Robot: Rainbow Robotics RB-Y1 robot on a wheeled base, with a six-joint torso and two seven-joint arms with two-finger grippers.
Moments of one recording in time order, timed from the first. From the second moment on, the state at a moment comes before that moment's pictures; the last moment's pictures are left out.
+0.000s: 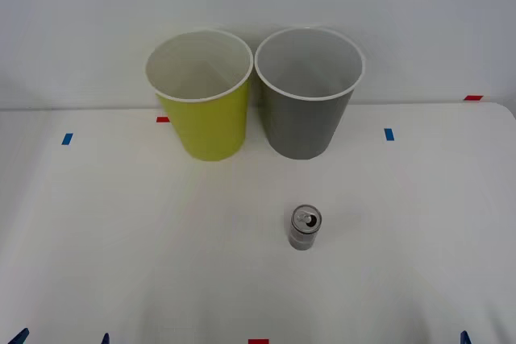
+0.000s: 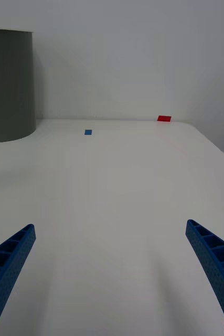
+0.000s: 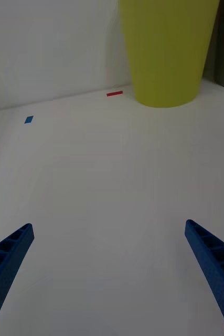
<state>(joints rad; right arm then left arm) 1.06 -0.25 0.06 -1.84 -0.03 -0.77 1.39 1.25 0.23 -0.12 -2.18 -0.22 -0.44 -1.34</state>
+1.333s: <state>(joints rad) 1.06 -0.25 0.06 -1.84 -0.03 -0.77 1.39 1.25 0.23 -0.12 -2.18 -0.22 -0.44 -1.34</state>
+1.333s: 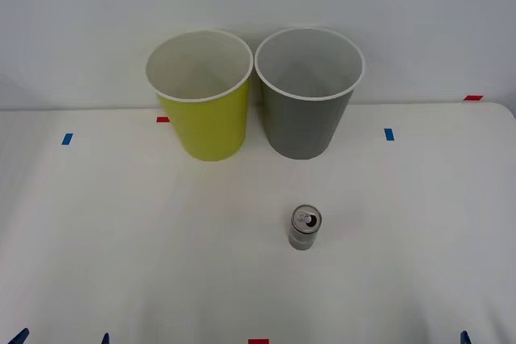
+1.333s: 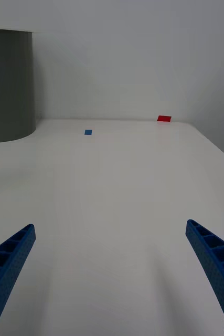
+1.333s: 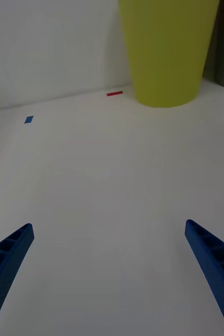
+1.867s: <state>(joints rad) 1.06 -0.25 0.06 -1.84 -0.03 -0.77 1.39 1.25 0.23 -0.12 -2.18 -0.22 -0.44 -1.34</state>
